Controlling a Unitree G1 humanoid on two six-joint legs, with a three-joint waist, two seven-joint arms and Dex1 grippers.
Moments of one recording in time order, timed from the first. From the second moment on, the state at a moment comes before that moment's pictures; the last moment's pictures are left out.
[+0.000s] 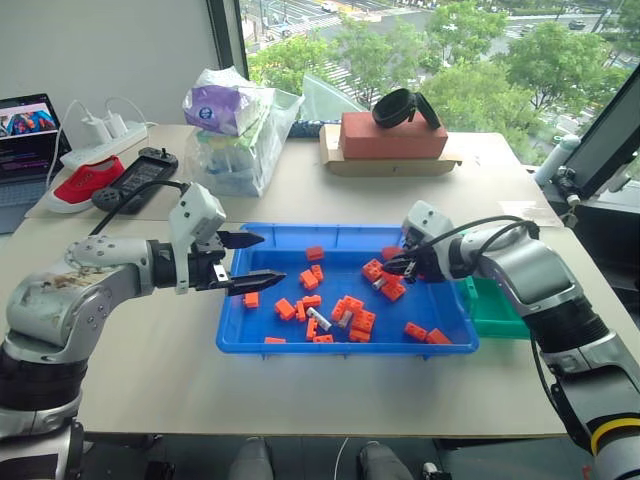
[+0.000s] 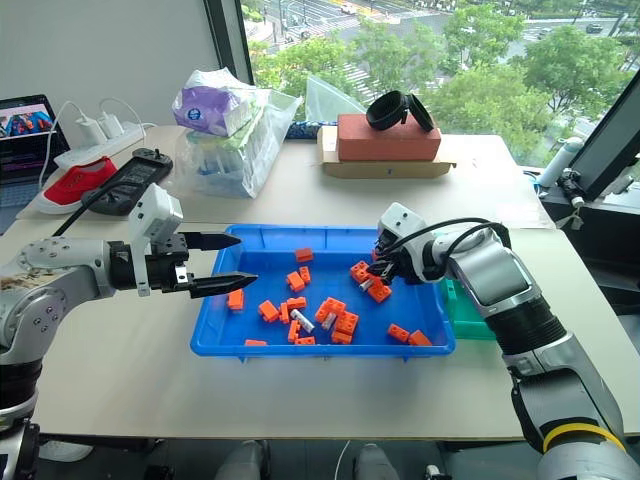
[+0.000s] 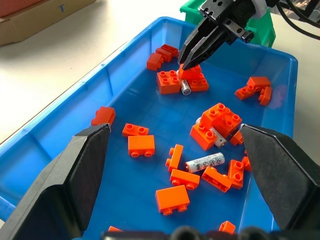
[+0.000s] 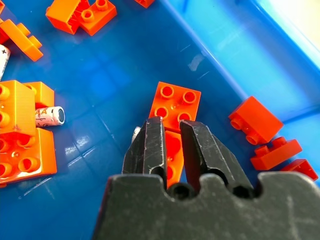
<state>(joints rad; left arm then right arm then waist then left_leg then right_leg) -0.54 0.86 0.10 -0.35 -0.67 0.90 -0.92 -0.85 -0.71 0.33 0.09 0.24 0.85 0.89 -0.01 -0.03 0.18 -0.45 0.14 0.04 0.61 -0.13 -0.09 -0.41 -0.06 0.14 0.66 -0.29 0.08</state>
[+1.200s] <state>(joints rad) -0.56 0.83 0.07 -0.34 -0.67 0.86 -0.91 -0.77 -0.67 0.25 0.08 0.22 0.94 0.87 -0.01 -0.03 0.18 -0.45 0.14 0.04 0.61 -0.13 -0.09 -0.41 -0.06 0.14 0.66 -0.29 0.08</state>
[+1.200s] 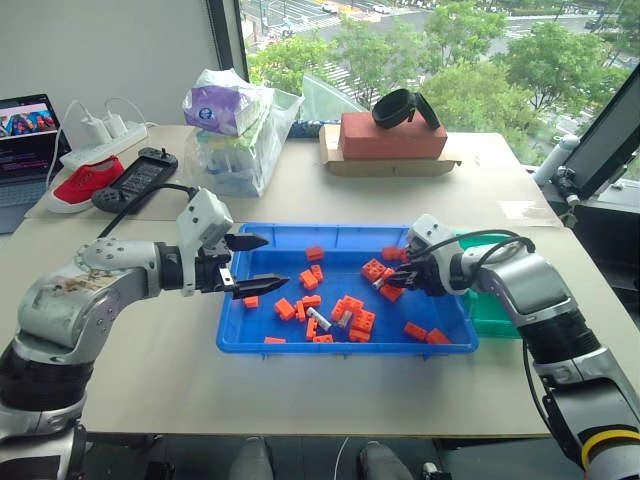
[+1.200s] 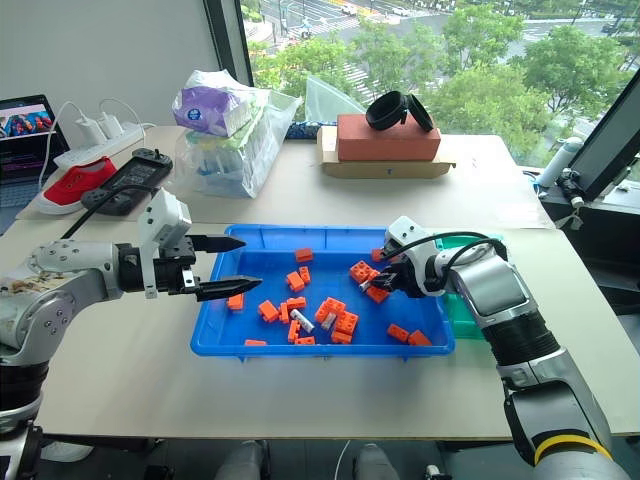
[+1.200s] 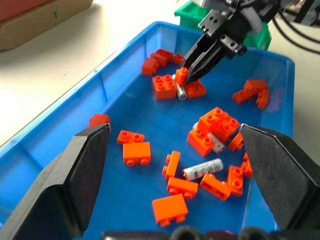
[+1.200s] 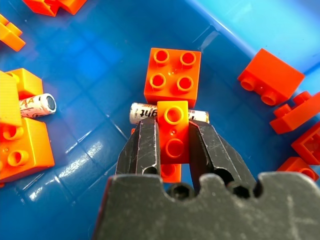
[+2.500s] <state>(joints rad) -0.56 0.83 0.04 -0.30 -0.62 0.83 -0.95 -0.82 -0.80 0.25 -0.03 0.21 0.69 1.14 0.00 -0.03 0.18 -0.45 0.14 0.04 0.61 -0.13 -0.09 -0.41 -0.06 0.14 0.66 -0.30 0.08</state>
